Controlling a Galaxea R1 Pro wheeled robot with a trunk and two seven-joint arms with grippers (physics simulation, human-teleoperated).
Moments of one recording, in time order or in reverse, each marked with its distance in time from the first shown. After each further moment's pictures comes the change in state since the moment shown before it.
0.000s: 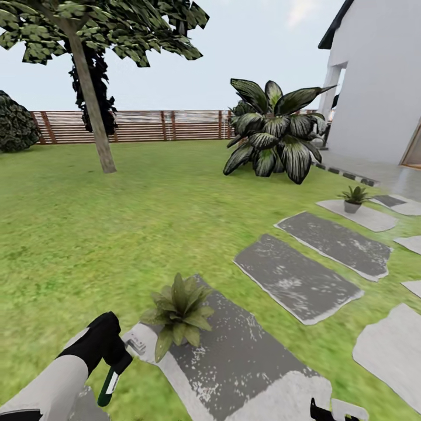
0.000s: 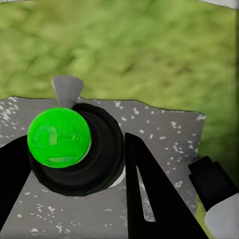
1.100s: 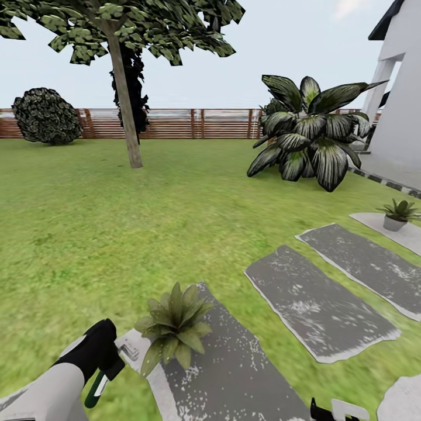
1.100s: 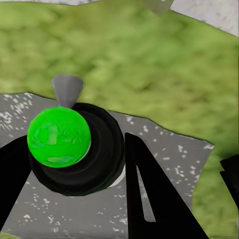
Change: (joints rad) left arm 0.033 0.011 -0.001 0.003 -0.004 0.002 0.131; right arm 0.000 -0.001 0.000 0.000 0.000 -0.001 -0.001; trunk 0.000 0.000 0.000
